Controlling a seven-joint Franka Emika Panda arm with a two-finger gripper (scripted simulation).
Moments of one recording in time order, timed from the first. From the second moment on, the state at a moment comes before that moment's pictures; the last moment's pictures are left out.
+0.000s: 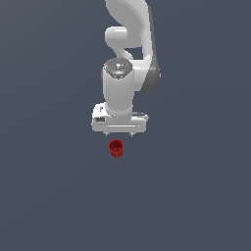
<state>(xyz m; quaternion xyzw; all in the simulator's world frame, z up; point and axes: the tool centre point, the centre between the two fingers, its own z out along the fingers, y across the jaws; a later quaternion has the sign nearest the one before) 0.003 -0.025 0.169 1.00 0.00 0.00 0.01</state>
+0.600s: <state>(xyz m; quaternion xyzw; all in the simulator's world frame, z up) 0.017 -0.018 0.193 1.00 0.01 0.02 0.01</state>
